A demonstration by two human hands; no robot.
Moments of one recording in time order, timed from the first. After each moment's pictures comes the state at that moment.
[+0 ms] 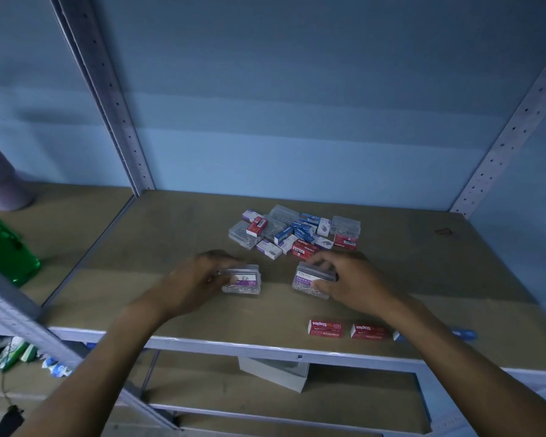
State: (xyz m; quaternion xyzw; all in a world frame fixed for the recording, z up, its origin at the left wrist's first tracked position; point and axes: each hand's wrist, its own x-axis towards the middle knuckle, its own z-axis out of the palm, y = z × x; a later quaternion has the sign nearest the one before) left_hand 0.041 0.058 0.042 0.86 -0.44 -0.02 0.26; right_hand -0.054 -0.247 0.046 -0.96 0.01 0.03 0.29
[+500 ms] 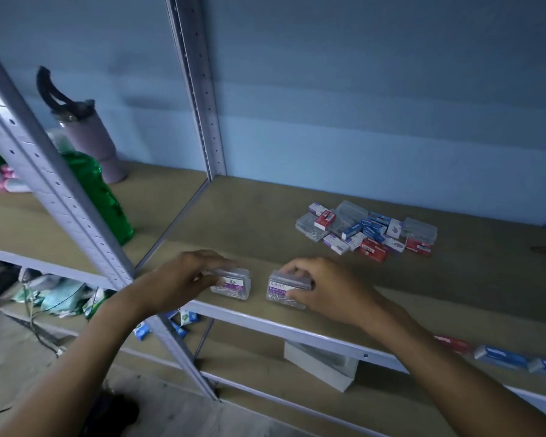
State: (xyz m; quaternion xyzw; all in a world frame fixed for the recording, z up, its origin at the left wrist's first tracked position) left_hand 0.024 0.195 0.045 0.90 -0.36 -0.04 0.24; right_hand -0.033 -0.105 0.056 -0.93 -0.13 0.08 0.33
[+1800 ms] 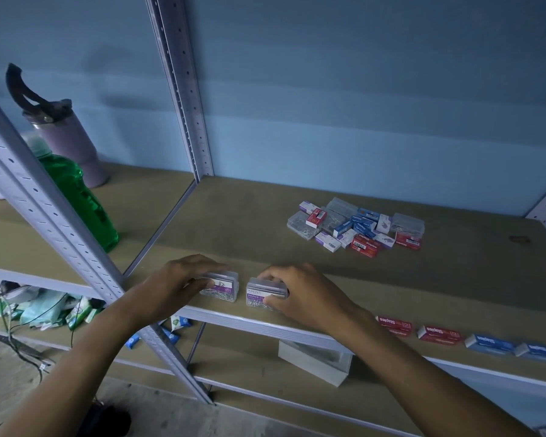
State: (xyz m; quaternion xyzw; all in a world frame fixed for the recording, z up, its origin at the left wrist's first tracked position) left_hand 0.031 0.204 0.025 0.89 -0.36 -0.04 0.27; right_hand -0.032 -0.074 0.038 -0.94 -0.14 0.05 0.32
